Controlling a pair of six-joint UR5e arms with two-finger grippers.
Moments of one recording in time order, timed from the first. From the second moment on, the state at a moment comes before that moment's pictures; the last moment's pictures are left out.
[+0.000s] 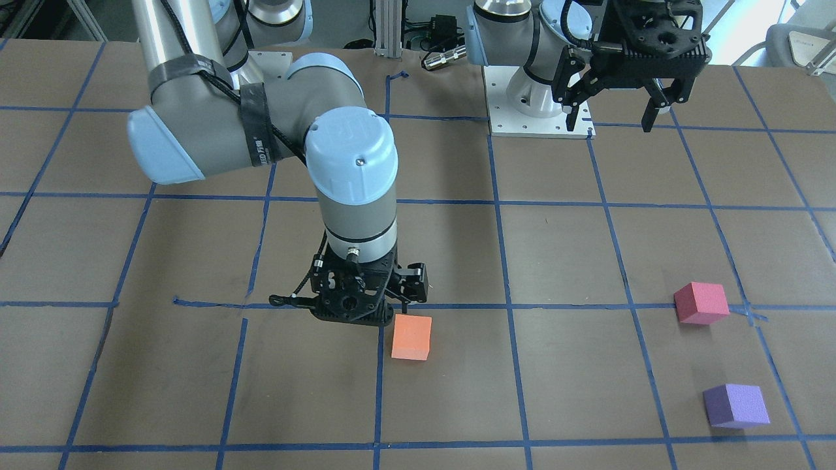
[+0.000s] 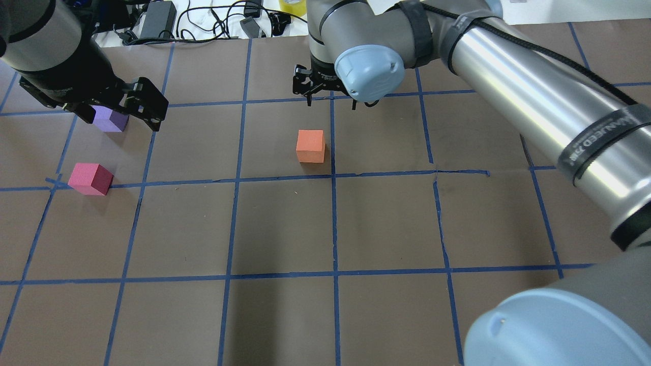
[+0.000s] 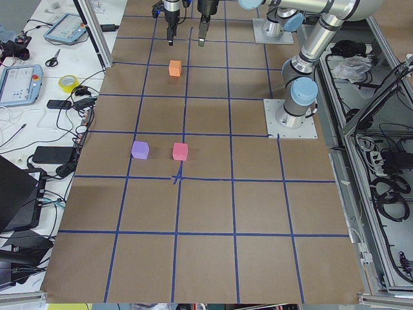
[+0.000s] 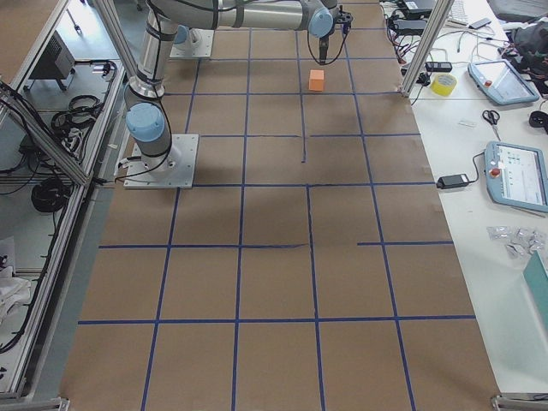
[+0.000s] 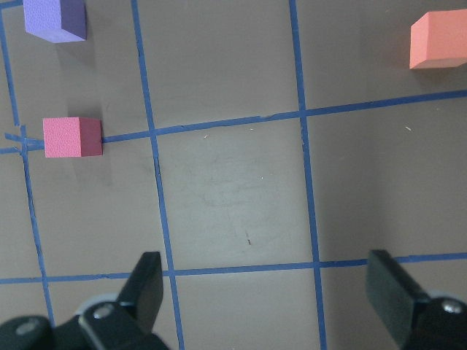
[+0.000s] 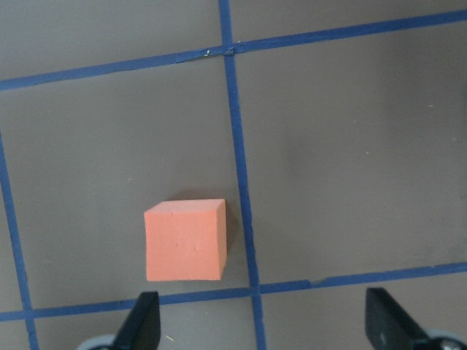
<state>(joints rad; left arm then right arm) -1.56 -1.42 -1.61 -1.54 1.69 0.14 1.89 -1.10 1.31 -1.88 -1.56 0.42</state>
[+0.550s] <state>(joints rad) -1.52 -1.46 -1.59 -1.52 1.58 0.17 1.70 -1.33 1.44 -1.71 -1.57 0.05</state>
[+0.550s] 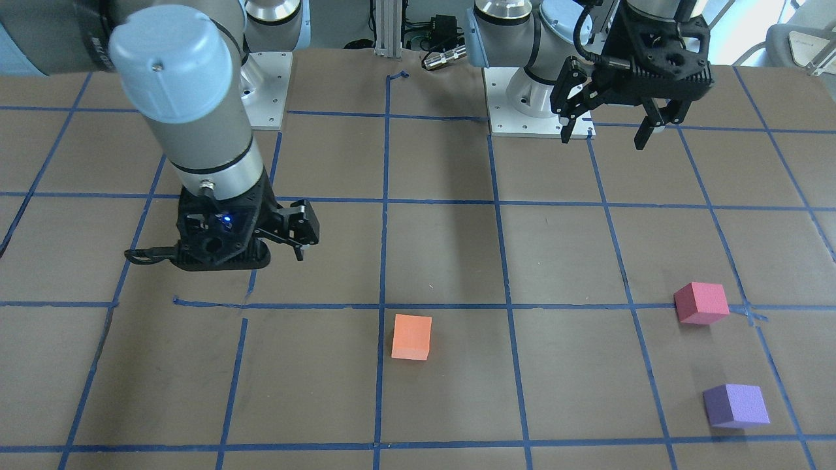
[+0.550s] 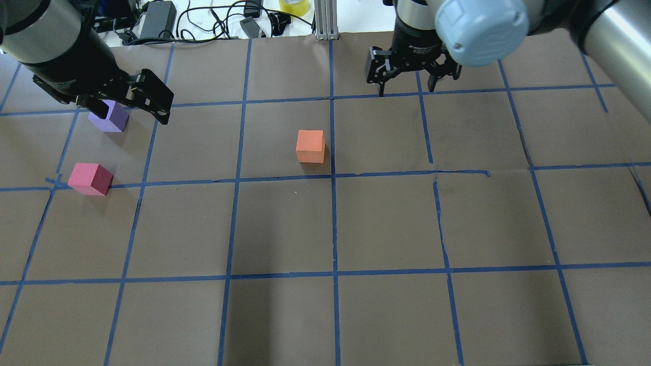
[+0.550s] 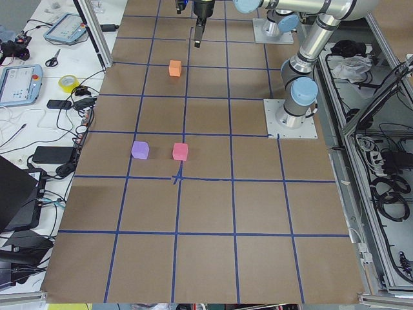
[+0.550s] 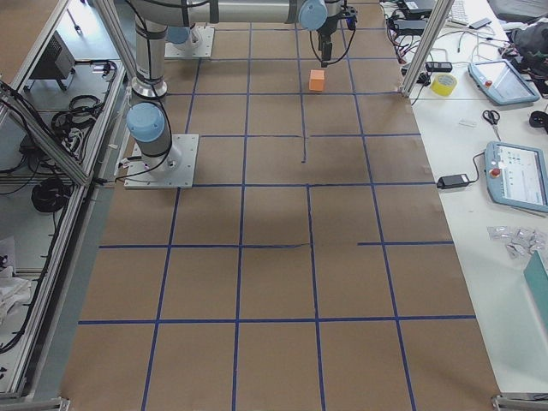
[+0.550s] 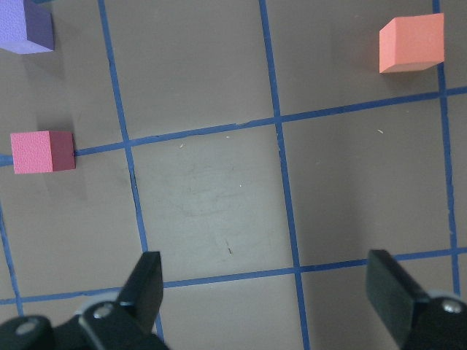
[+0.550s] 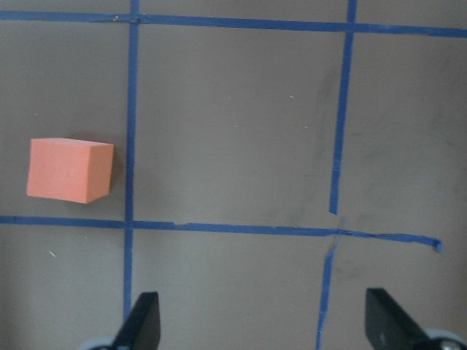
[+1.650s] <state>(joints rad) -1.73 -1.95 -1.59 -0.98 1.47 -0.18 1.62 -1.58 1.63 -1.71 -1.57 -0.02</state>
